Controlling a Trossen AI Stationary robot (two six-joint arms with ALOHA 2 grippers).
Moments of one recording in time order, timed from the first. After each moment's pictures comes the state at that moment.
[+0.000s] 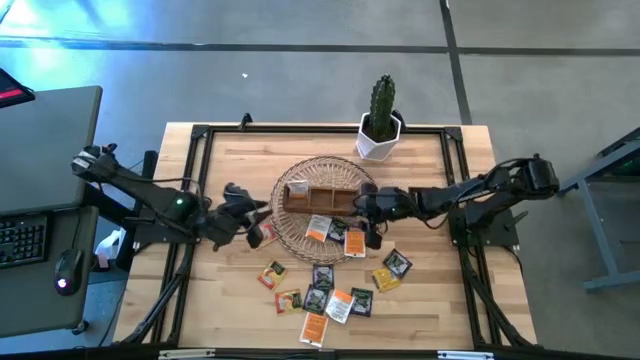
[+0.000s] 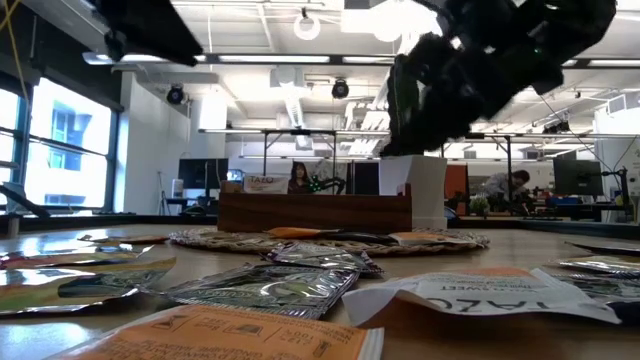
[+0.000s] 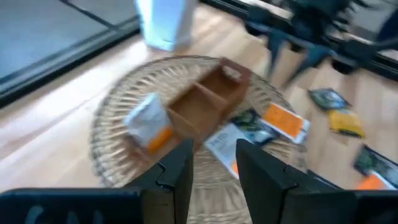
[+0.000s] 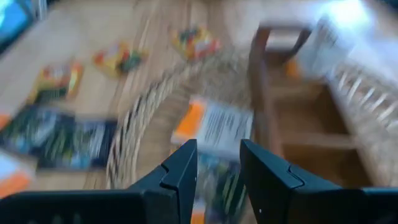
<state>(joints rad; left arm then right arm) -0.46 1.00 0.80 -0.55 -0.82 -0.78 0.02 1.44 0.58 0.32 -0.03 0.04</state>
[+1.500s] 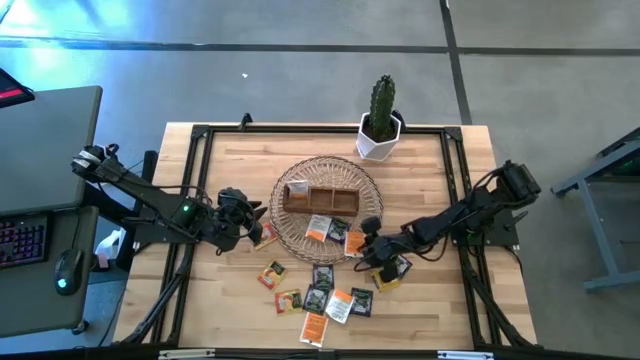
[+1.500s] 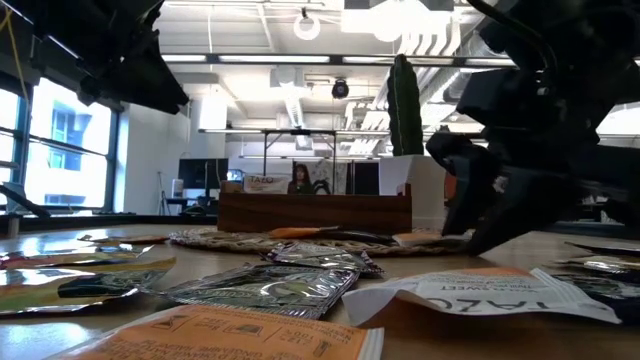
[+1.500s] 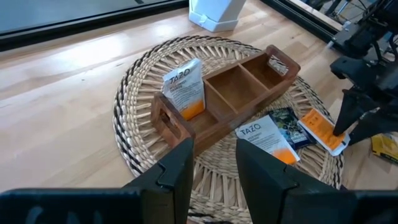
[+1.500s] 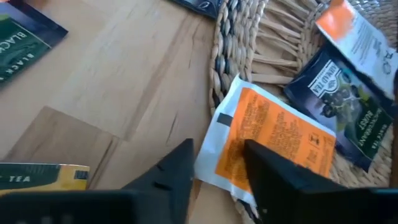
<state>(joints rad) -0.47 1.00 0.64 -0.52 -0.89 -1.08 0.32 1.65 0.58 0.18 0.21 -0.20</state>
